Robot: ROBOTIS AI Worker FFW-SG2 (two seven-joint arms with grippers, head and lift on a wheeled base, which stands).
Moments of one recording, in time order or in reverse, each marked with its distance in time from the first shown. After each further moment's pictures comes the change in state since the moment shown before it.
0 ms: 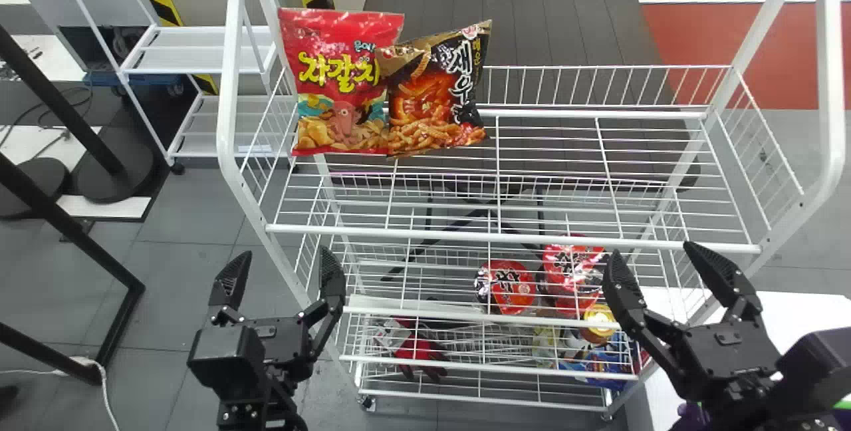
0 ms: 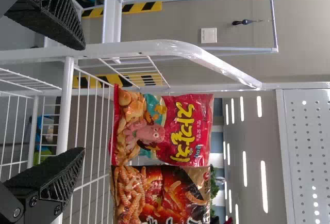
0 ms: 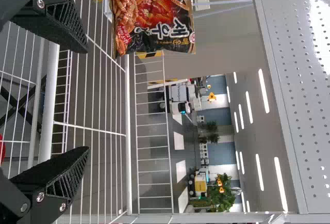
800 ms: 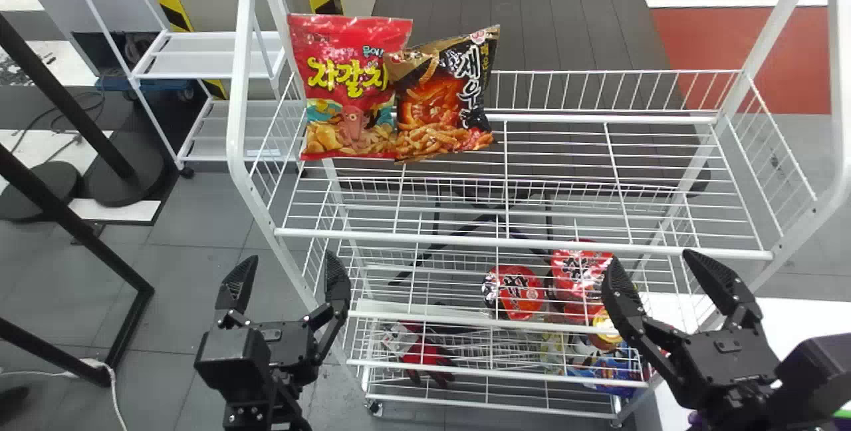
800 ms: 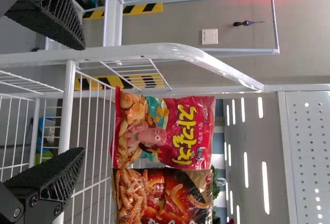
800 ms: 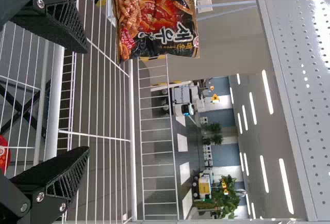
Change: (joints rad) left arm -0.007 0.001 0.004 0.012 0.006 -0.001 0.000; right arm -0.004 0.012 0.012 0.000 0.011 0.015 0.001
